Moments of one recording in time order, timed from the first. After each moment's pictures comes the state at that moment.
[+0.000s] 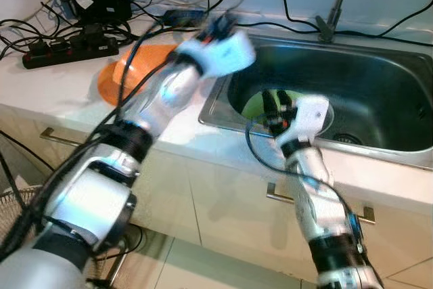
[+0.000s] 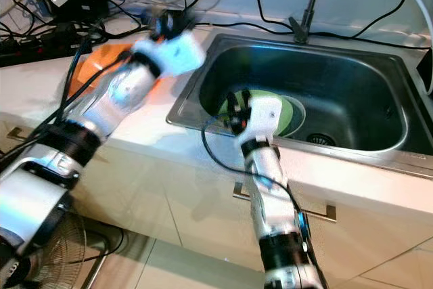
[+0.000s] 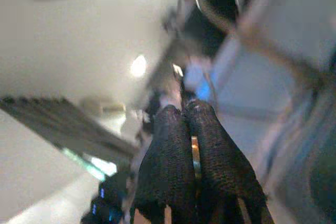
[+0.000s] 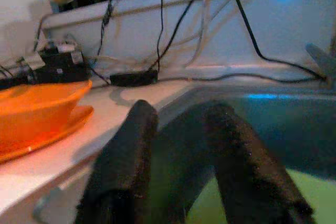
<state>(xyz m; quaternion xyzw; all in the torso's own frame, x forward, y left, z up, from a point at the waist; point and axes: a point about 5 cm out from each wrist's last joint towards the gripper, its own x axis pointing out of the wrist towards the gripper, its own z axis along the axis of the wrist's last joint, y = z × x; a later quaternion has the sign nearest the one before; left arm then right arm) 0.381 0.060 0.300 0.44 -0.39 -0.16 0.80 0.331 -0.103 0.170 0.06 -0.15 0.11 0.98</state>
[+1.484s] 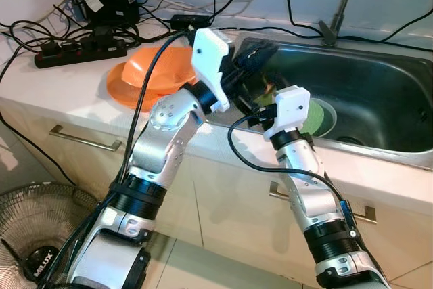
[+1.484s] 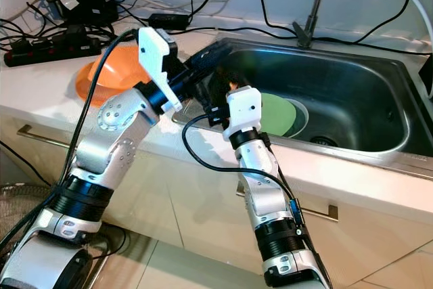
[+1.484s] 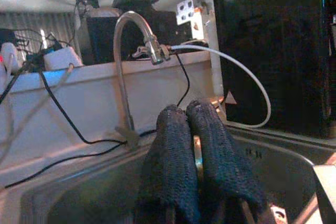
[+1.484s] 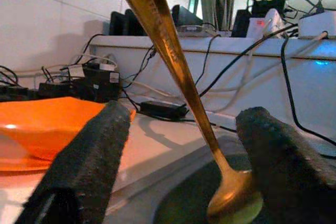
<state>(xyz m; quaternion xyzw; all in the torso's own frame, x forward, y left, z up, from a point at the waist) 0.335 0.050 0.265 -0.01 -0.21 -0.45 0.87 0.334 -0.086 0.181 -0.03 -0.22 0.16 0.96</state>
